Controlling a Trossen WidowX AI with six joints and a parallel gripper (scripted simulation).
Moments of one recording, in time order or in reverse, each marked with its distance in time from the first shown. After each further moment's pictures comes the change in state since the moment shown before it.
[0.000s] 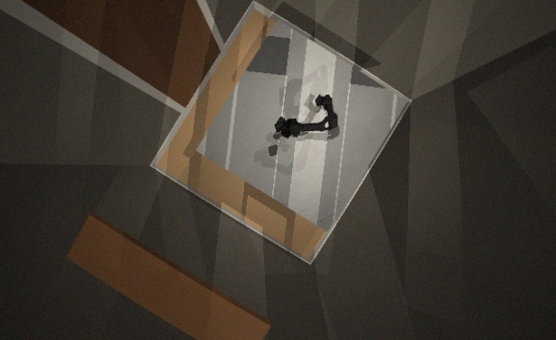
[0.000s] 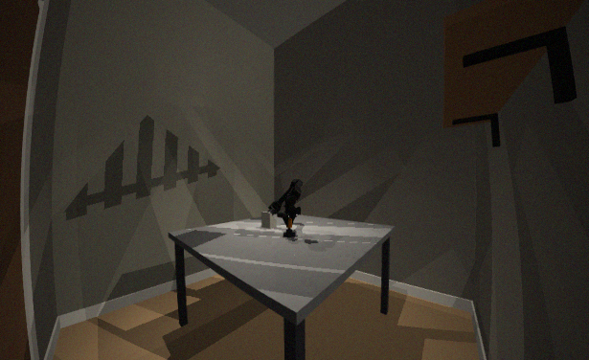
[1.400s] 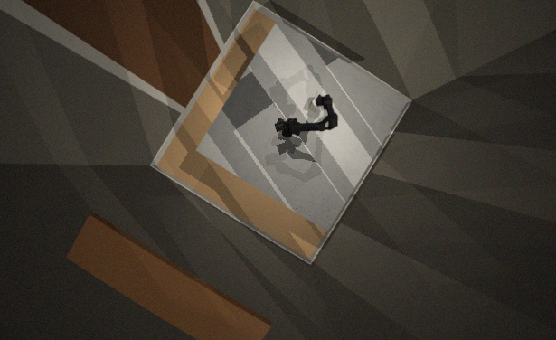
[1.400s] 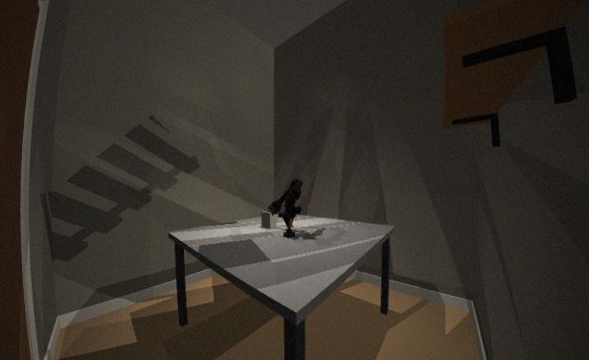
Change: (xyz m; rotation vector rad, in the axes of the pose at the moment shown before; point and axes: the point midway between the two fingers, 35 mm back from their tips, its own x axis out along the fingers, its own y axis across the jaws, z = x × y) arm -0.002 0.001 0.000 -0.187 -0.003 0.004
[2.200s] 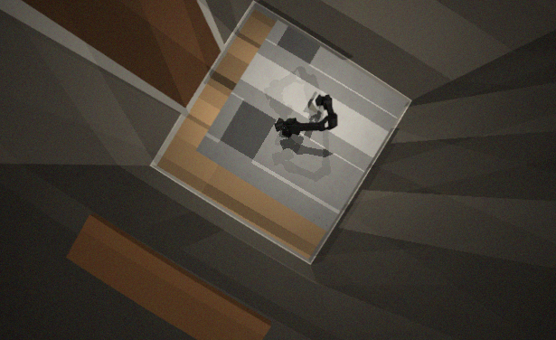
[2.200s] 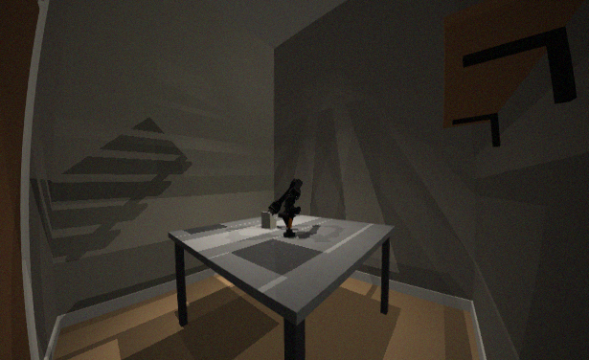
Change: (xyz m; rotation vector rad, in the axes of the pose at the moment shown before) arm 0.002 -0.002 -0.002 -0.017 0.000 0.003
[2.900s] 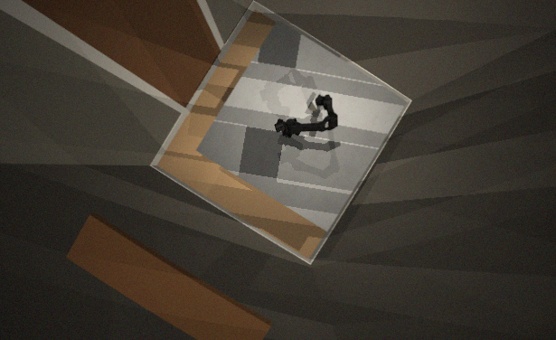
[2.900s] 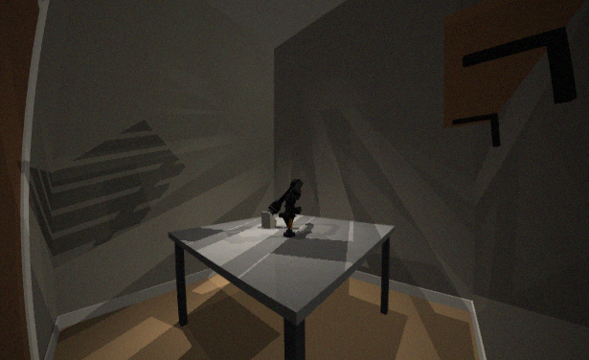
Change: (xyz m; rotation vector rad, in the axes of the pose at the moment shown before) arm 0.001 0.001 0.004 -0.011 -0.003 -0.006
